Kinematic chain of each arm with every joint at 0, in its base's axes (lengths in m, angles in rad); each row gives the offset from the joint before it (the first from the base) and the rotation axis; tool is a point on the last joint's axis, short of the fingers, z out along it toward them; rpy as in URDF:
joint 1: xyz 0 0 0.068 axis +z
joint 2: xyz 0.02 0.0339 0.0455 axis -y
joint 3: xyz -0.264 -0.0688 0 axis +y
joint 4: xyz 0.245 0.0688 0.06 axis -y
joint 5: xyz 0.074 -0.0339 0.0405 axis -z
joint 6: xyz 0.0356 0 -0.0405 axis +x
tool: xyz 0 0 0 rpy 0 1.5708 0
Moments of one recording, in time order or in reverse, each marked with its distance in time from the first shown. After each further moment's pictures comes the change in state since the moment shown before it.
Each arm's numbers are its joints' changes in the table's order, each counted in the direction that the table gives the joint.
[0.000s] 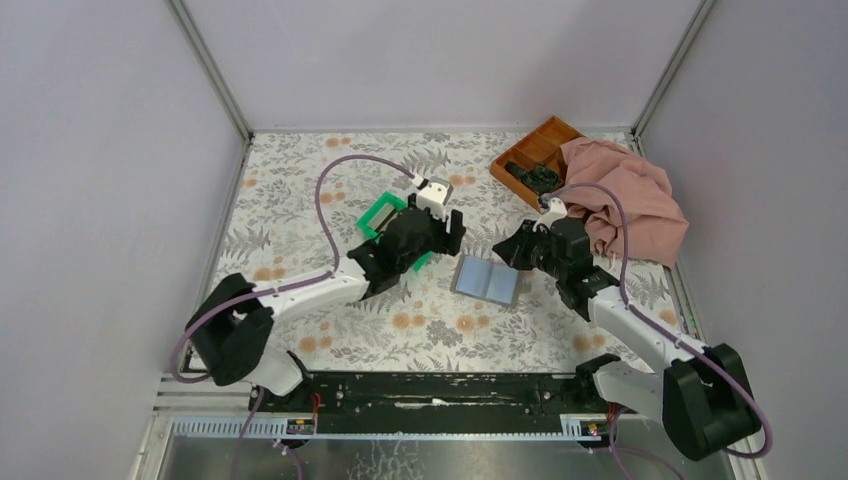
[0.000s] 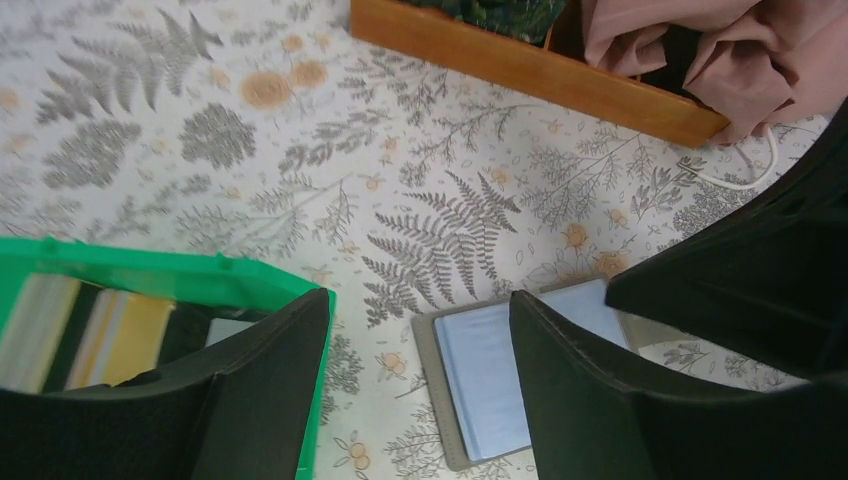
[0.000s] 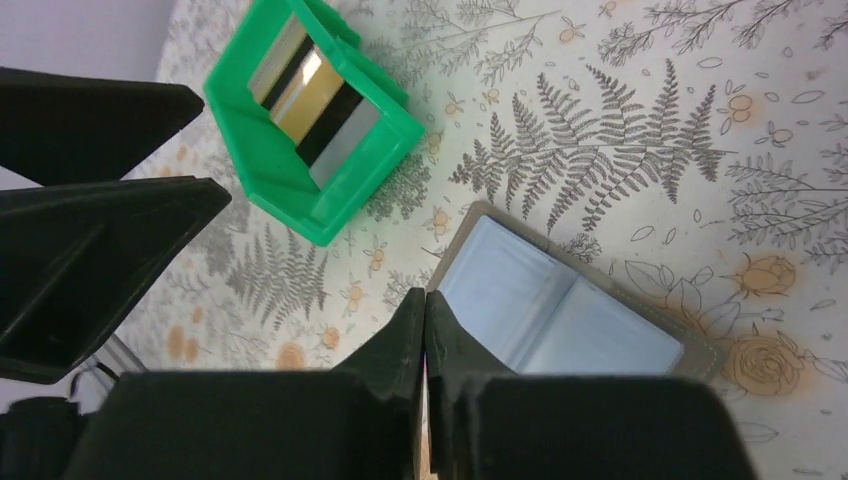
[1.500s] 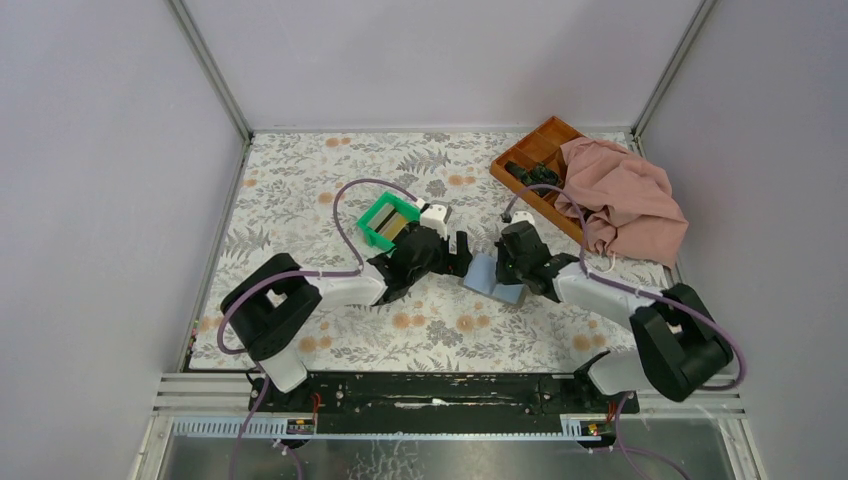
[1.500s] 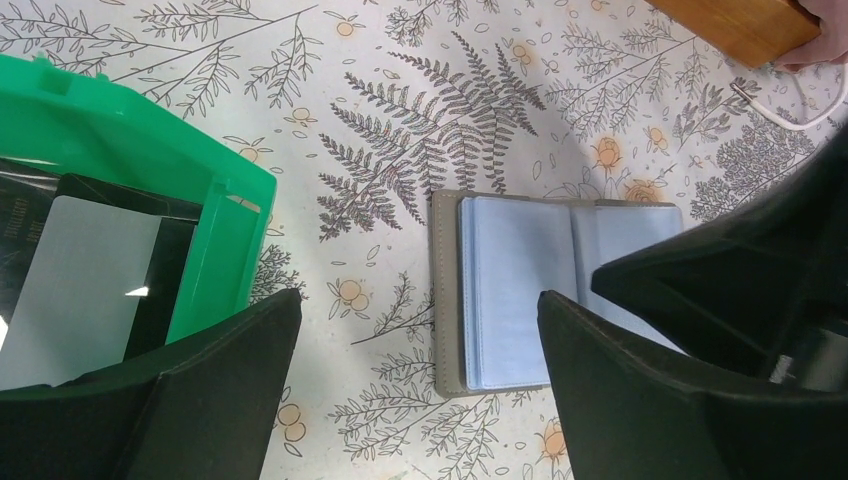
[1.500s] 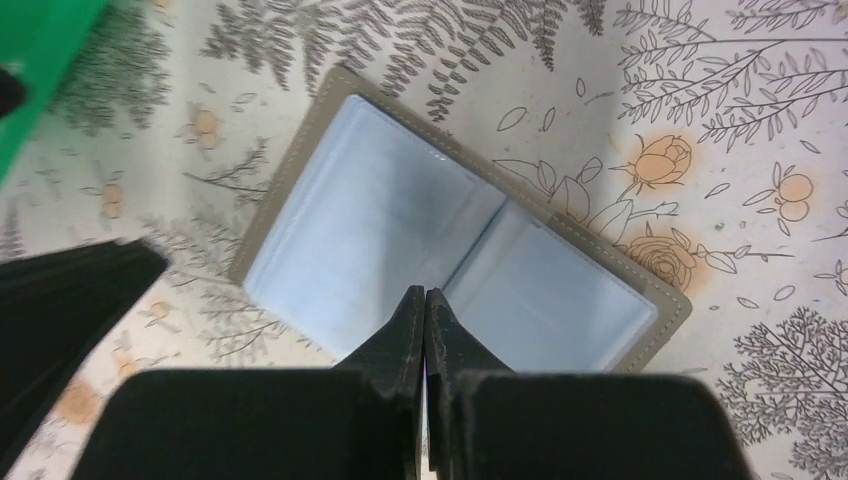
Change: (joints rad) left arm 0.003 -0.218 0.105 0.131 0.051 -0.259; right arm 0.196 -0.392 -0.167 -0.263 0.376 -0.133
